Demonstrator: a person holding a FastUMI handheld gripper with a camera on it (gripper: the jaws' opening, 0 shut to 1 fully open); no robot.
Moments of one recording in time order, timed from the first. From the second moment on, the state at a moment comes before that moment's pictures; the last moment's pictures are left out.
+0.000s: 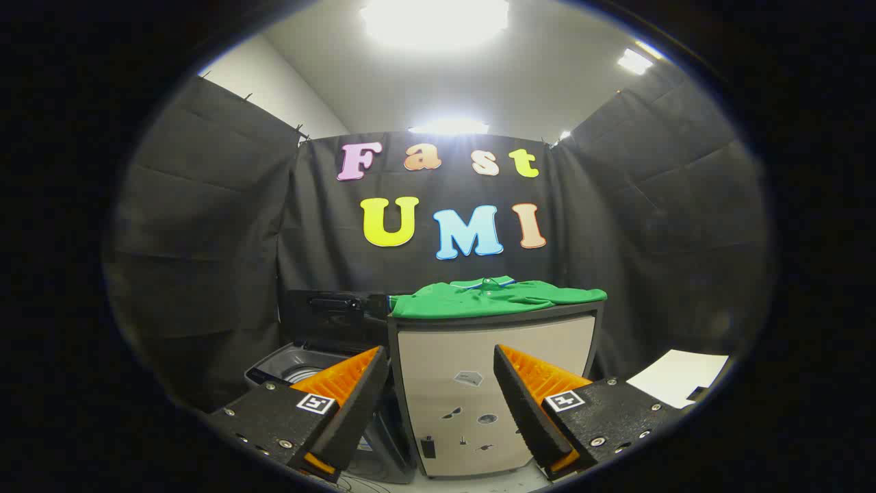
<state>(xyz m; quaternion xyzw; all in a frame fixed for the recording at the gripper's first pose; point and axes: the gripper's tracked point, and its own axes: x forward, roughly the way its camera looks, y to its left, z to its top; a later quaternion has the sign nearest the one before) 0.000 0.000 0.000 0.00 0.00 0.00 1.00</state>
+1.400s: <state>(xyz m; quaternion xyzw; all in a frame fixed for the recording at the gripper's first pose) -0.009 0.006 -0.025 -0.01 0.04 0.01 1.00</state>
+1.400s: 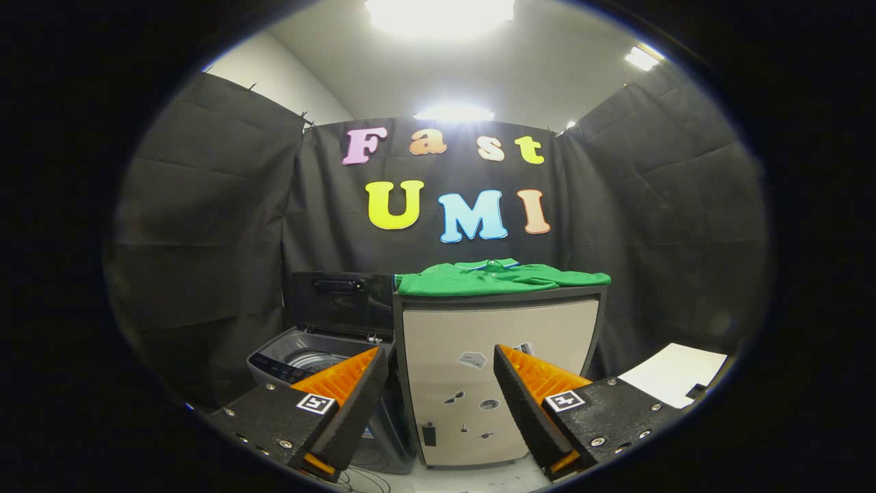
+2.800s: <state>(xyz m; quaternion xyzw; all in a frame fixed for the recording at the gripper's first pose) 0.183 -0.068 0.082 0.00 0.03 -0.01 1.00</state>
